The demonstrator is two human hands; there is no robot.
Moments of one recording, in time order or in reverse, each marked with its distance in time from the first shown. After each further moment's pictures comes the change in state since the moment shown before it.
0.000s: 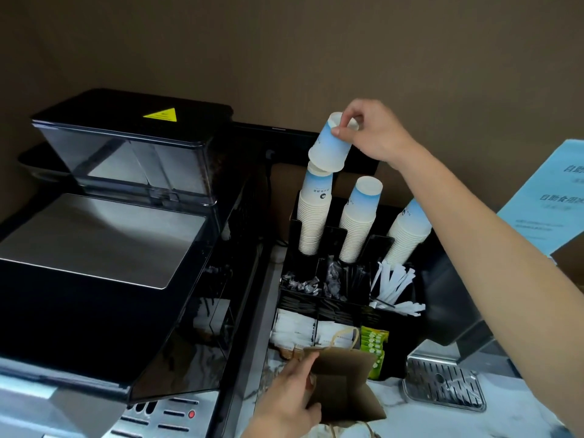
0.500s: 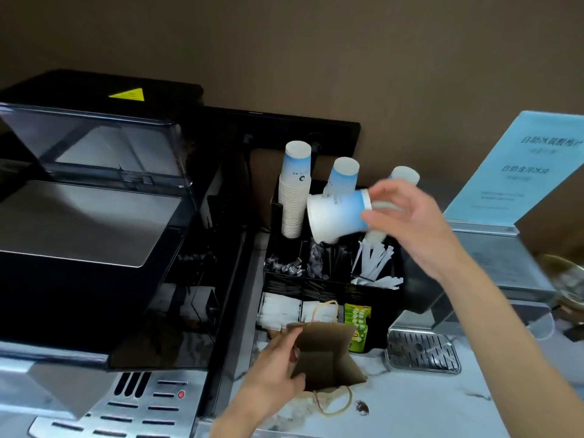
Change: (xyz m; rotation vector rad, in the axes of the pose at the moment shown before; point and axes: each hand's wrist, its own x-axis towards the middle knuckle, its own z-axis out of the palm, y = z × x) left_hand -0.004 -0.006 0.007 -0.039 0.073 0.033; right_hand -0.205 0.035 -0.011 0.734 -0.039 0.203
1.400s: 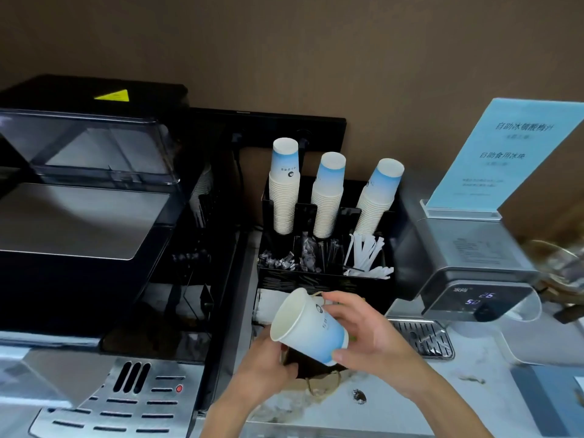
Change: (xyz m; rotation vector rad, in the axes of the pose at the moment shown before) left_hand 0.004 -0.010 0.006 -0.084 0.113 0.059; right_hand -0.140 0.068 0.059 0.289 -0.302 0.290
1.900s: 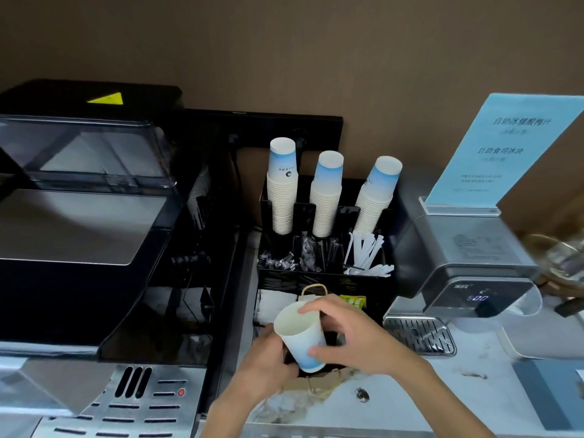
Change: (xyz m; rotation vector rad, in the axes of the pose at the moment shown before) left_hand 0.004 0.002 -0.004 -0.030 -0.004 0.063; right_hand 0.032 0.011 0.002 -0.666 -0.045 0.015
